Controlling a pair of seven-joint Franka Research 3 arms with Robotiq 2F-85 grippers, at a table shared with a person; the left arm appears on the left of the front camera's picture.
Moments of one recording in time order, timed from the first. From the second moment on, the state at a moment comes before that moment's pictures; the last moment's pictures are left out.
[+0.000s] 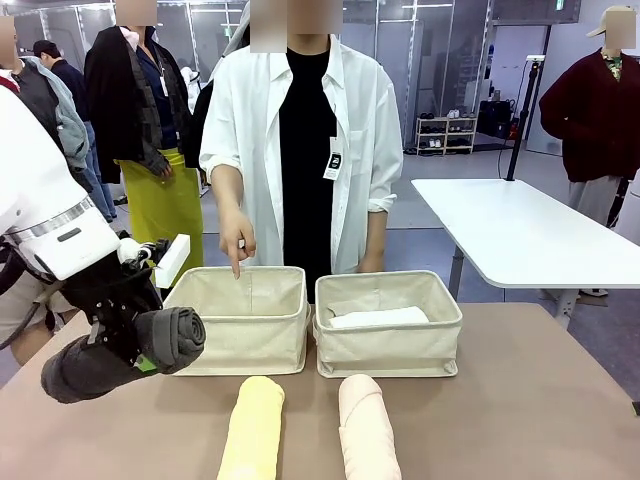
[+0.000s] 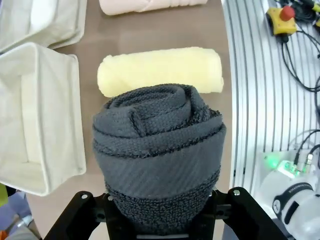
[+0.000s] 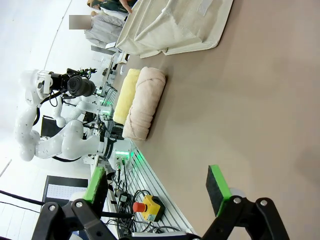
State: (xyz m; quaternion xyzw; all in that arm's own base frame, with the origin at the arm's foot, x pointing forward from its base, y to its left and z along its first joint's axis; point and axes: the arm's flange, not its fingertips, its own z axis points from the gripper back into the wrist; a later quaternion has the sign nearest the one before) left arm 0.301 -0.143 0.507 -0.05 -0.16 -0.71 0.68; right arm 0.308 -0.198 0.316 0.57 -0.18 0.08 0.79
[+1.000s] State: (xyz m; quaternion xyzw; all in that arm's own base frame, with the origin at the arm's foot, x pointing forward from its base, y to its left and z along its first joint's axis) left arm 0.519 -0.251 0.519 0.06 -0.10 -0.80 0.59; right arm 0.308 -0.198 0.315 0.57 -0.18 0.08 0.79
